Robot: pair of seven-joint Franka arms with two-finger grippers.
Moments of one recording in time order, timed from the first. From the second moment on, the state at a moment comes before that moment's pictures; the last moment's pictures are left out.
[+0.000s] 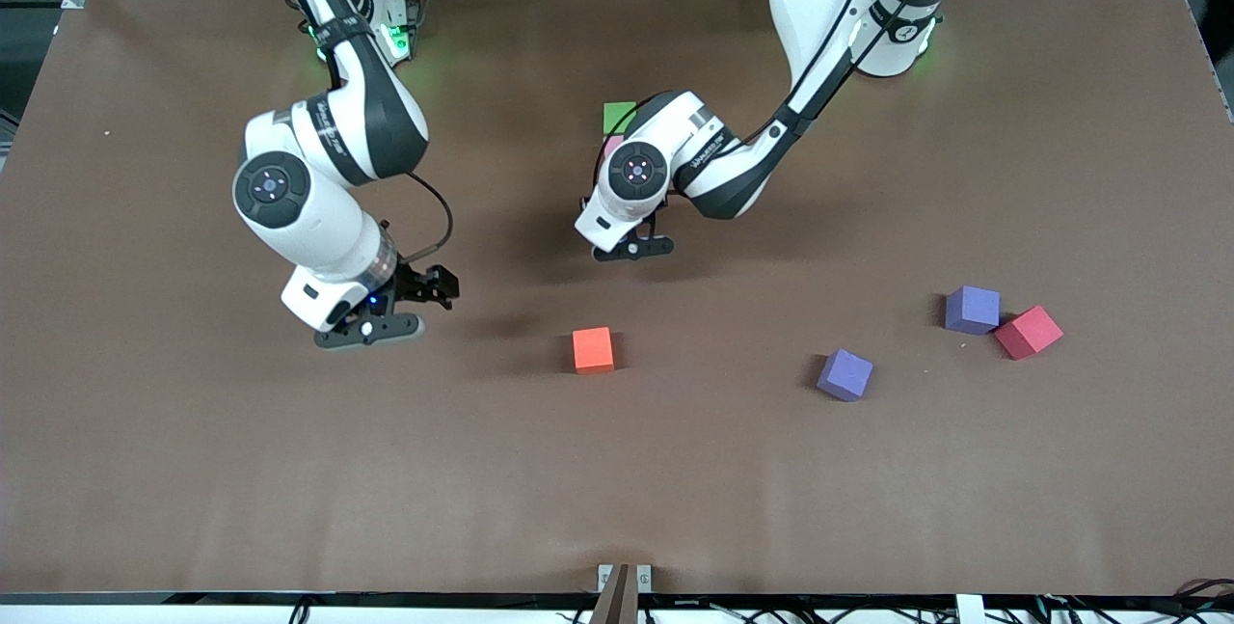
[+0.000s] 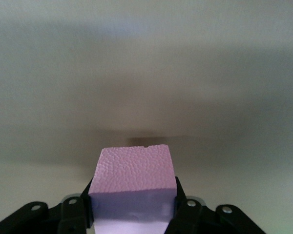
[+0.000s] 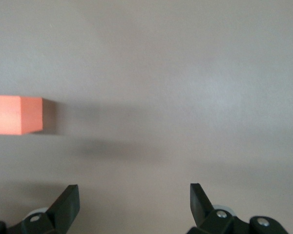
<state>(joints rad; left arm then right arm) -0.58 0.71 -0.35 -1.62 -0.09 2.14 -0.92 0.45 0.38 -0.10 -1.70 0.08 2.15 0.16</state>
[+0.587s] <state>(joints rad) -0.57 0.68 -0.39 -1.70 -0.04 2.17 -0.92 0.46 0.55 -0.09 -1.51 0.11 2.17 0.16</state>
